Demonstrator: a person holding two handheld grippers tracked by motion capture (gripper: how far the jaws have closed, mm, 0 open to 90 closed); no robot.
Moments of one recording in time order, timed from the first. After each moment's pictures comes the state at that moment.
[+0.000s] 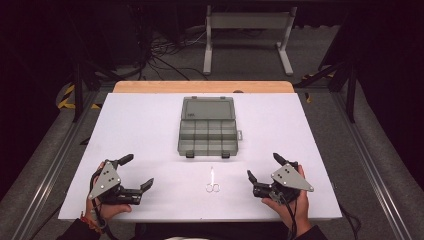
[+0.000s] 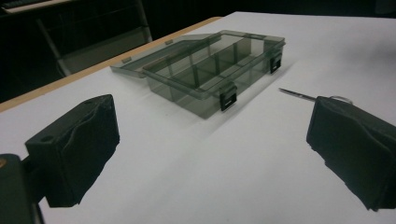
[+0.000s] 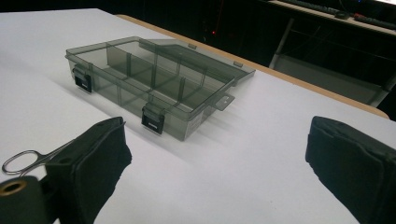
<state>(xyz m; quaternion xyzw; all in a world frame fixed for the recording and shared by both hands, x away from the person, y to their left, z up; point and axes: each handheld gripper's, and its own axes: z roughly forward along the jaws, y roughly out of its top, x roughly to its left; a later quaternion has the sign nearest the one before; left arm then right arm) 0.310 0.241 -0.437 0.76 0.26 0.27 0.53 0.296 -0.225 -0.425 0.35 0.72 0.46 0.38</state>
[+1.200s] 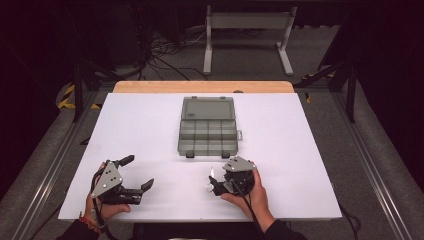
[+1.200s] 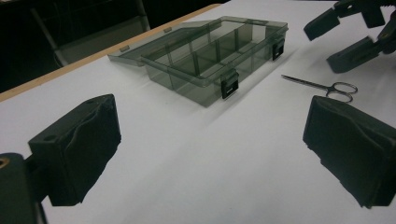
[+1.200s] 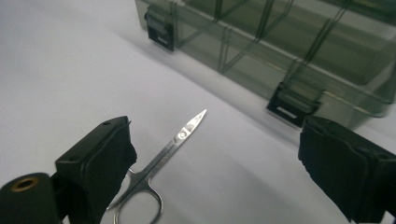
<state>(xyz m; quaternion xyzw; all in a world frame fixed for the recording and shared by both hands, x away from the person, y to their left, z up) 0.311 0.240 -0.440 0.77 0.25 0.26 0.52 0.338 -0.122 -0.455 0.38 0.81 0.38 0.23</state>
